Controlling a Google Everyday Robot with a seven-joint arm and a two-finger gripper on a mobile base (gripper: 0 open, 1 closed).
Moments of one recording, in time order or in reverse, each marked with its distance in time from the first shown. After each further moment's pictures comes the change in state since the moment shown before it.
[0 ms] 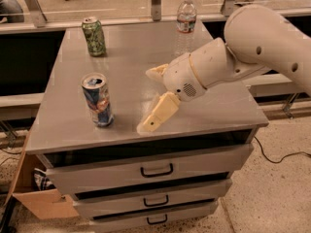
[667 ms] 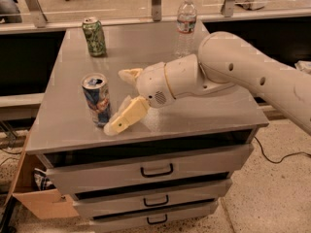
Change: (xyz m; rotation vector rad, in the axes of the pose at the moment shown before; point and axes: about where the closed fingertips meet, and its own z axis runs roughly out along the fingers) arm -0.045 0.004 0.057 -0.034 -0.240 -0.005
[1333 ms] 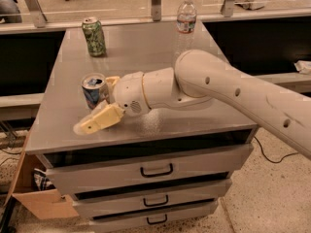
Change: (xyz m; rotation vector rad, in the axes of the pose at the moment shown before) arm -0.018 0.011 0.053 -0.010 -0.123 0.007
